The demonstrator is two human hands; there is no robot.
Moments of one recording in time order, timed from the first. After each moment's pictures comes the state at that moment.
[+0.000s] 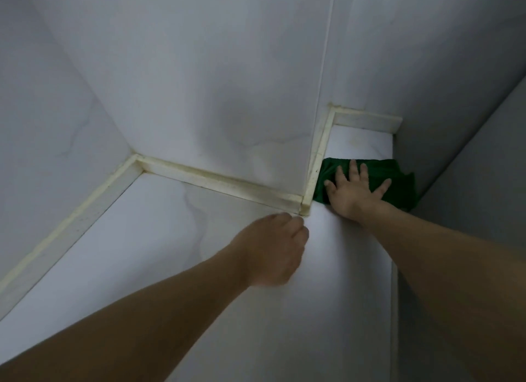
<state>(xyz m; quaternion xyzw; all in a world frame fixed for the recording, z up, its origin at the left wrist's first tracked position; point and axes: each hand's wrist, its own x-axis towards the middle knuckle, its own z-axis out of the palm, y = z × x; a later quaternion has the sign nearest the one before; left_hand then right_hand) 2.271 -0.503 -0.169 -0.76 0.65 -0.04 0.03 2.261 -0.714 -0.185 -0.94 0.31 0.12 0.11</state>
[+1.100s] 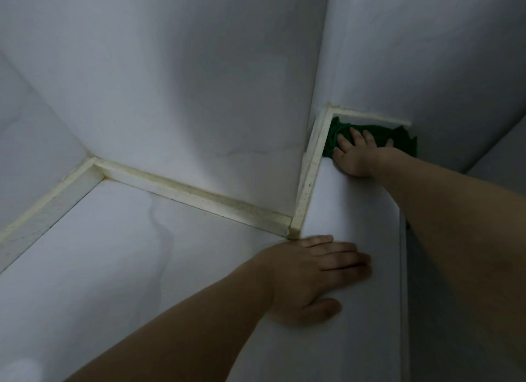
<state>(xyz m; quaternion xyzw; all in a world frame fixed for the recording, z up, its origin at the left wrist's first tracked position) 2.293 -0.573 -0.223 -0.66 0.75 0.02 -0.10 2.352 -0.819 -0.176 -0.94 0.27 0.19 0.04</state>
